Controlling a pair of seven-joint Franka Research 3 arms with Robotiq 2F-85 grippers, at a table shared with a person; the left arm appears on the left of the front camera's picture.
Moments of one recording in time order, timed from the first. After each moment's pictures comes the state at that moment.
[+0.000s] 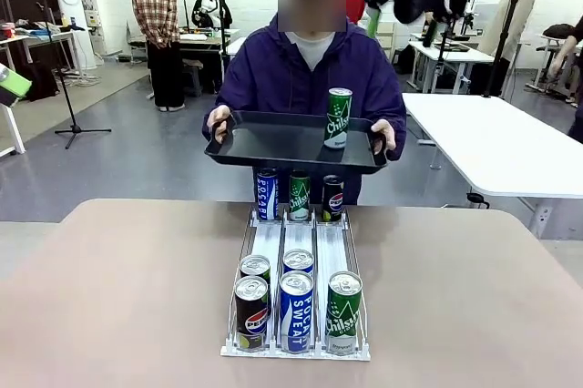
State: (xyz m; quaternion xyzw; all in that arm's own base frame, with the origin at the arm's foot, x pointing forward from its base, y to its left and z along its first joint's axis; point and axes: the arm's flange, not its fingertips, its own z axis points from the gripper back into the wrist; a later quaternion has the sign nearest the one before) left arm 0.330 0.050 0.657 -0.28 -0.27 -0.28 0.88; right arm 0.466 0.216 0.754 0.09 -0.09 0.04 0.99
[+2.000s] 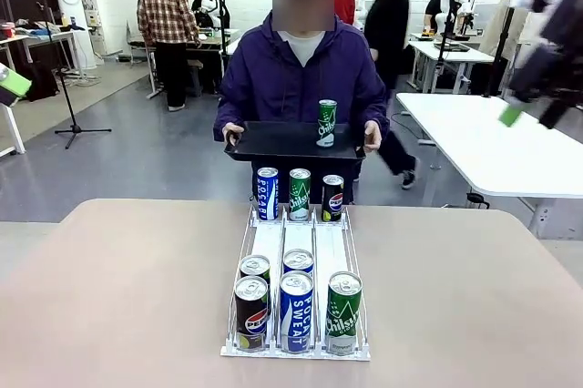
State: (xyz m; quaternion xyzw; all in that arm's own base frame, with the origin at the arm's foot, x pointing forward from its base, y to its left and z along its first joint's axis) left arm 0.330 0.050 0.657 -0.28 -0.27 -0.28 0.88; right arm 0.373 0.014 0.665 0.12 -0.14 0.24 0.95
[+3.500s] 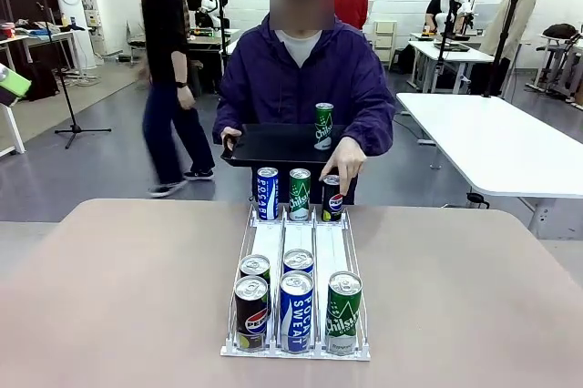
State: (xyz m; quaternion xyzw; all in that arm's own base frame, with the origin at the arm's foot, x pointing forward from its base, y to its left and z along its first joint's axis) left arm 0.330 0.050 0.657 -0.28 -0.27 -0.28 0.88; right arm 0.344 -0.125 0.649 0.25 -0.29 0.29 0.88
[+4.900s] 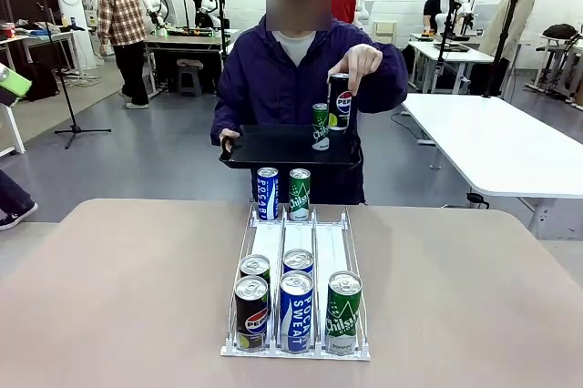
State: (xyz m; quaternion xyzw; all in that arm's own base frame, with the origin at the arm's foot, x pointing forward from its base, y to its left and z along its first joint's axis) left arm 0.330 0.050 0.657 -0.28 -0.27 -0.28 0.88; right arm 0.344 -0.125 0.649 0.25 -0.29 0.29 0.88
